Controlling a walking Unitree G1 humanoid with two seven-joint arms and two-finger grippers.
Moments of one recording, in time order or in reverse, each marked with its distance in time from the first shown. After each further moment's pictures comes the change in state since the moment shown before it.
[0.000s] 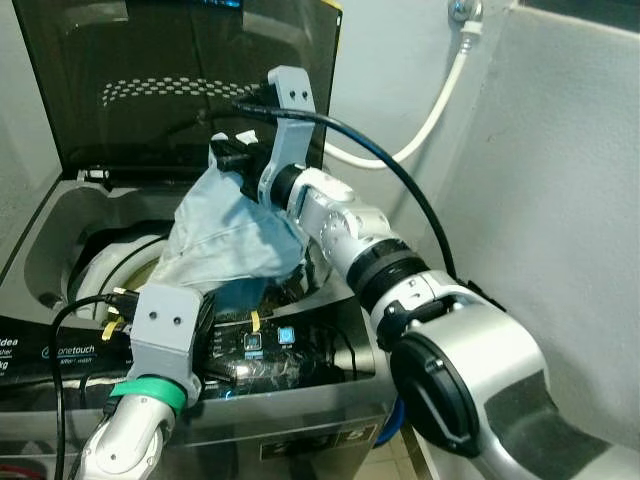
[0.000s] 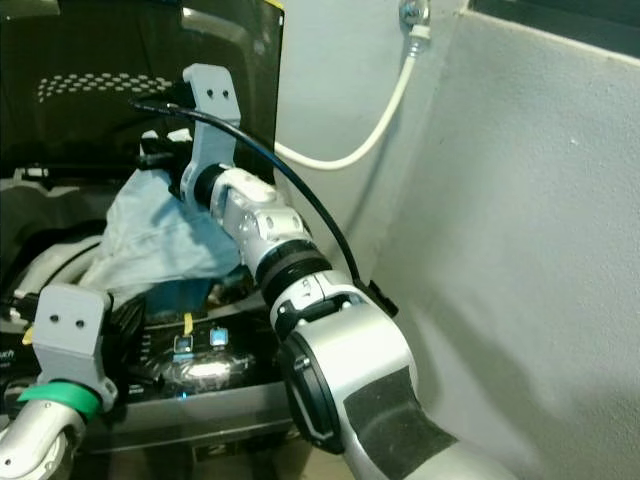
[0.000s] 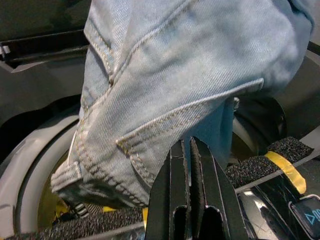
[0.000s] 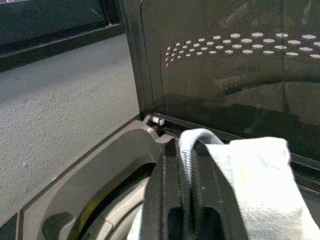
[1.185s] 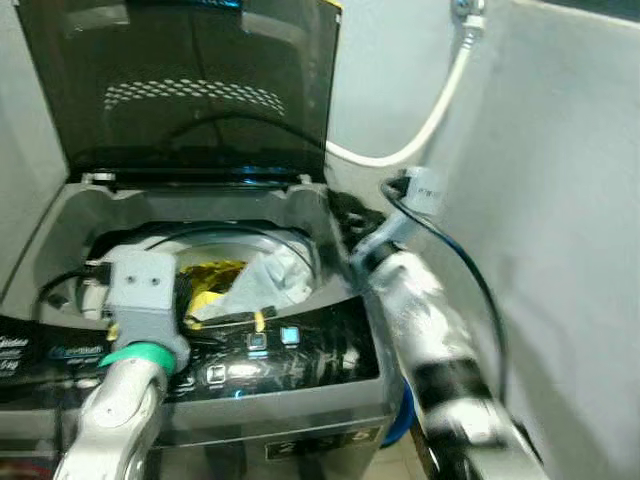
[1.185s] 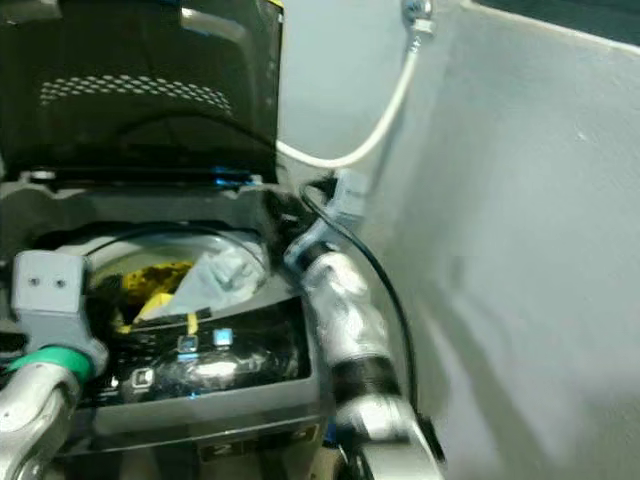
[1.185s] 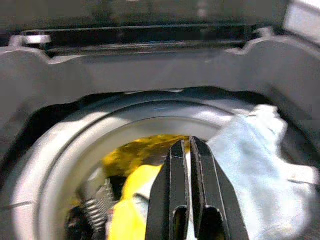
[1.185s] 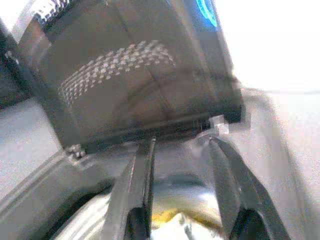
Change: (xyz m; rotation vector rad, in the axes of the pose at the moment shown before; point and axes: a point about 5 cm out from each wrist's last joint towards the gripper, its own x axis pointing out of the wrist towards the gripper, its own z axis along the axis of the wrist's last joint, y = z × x) left arm 0.034 0.024 0.005 -0.126 0.041 0.102; right arm -0.139 -0.071 -0.072 0.180 -0.286 -0.403
